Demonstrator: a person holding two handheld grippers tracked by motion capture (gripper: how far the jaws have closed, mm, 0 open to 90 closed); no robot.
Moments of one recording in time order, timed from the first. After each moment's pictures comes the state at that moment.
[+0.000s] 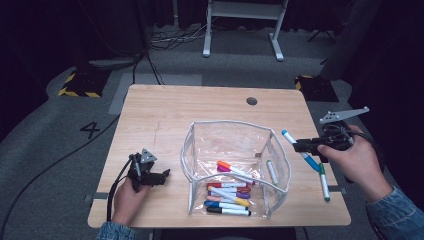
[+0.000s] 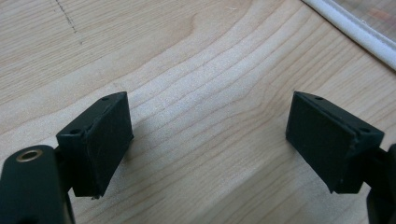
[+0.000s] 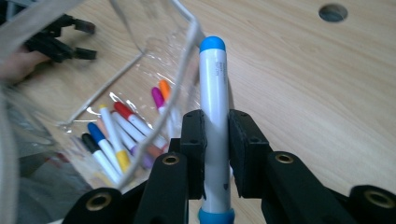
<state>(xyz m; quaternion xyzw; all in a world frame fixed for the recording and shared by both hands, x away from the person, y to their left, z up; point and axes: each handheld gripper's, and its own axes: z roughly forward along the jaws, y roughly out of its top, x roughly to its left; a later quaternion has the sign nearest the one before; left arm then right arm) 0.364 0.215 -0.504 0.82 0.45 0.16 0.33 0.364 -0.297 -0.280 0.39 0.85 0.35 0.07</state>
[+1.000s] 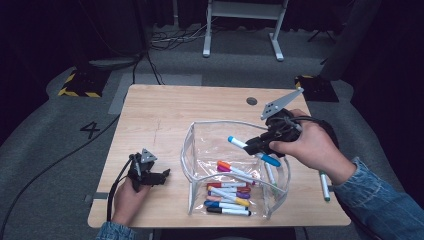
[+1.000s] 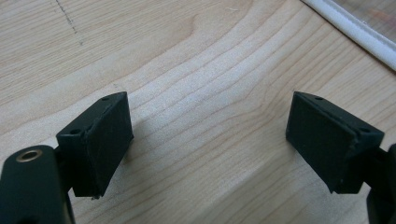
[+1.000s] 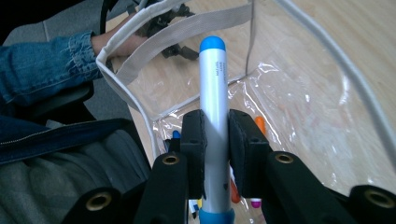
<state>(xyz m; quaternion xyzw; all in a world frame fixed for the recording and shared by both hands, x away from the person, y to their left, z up) 0.364 0.214 -0.504 0.81 0.45 0.16 0.33 0.367 -0.165 -0.244 0.21 0.92 0.32 -0.01</state>
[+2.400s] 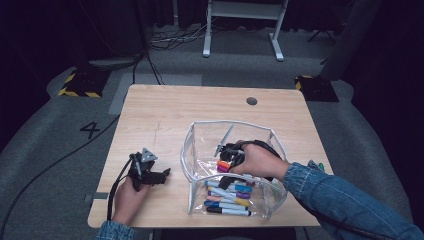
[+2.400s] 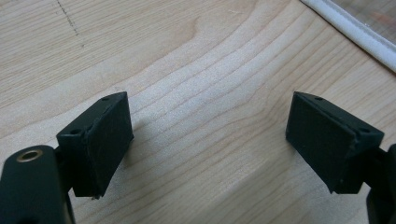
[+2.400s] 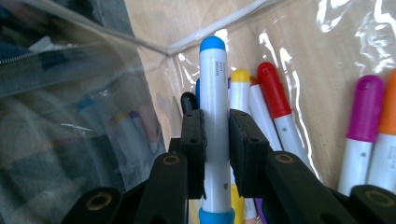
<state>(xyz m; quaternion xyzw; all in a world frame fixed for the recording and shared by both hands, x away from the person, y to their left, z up) 0.366 0.214 -0.504 0.81 0.45 0.17 0.33 0.392 -0.089 -0.389 0.16 0.96 0.15 -0.18</state>
